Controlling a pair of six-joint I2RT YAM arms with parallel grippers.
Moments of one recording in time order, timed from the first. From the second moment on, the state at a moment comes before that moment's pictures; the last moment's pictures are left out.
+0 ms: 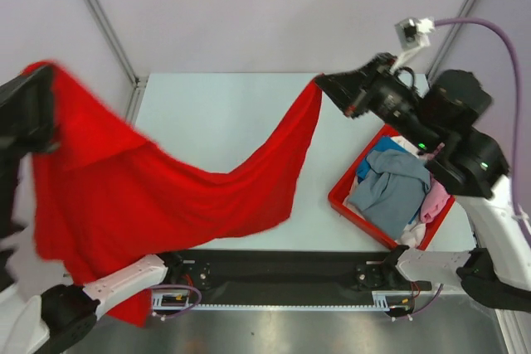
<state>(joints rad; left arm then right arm) -0.60 0.86 2.08 -0.56 -0.20 -0.04 0.77 1.16 1.86 -0.57 -0.02 0.55</state>
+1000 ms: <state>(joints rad) -0.11 1.09 2.15 -0.41 0.22 -0.15 0.42 1.20 1.91 -0.44 -0.06 0.45</state>
